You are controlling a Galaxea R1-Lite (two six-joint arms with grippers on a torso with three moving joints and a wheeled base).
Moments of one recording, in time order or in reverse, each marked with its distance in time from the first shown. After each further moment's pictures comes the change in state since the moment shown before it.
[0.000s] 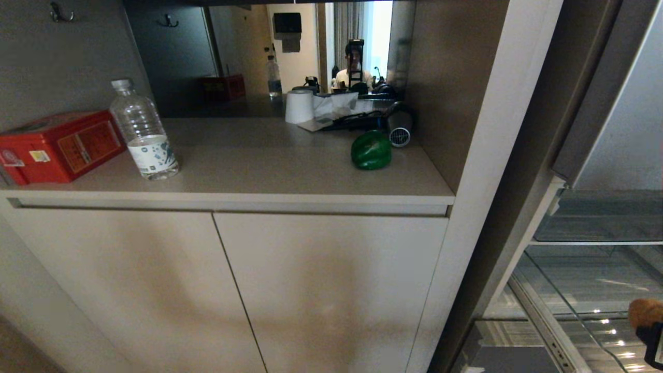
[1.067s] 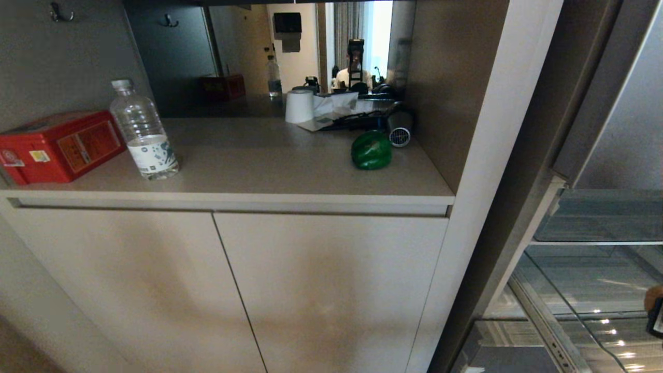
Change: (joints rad) left arm 0.000 0.000 0.000 0.000 0.000 0.000; right arm -0.218 0.188 -0.070 -0.125 0.013 -0.032
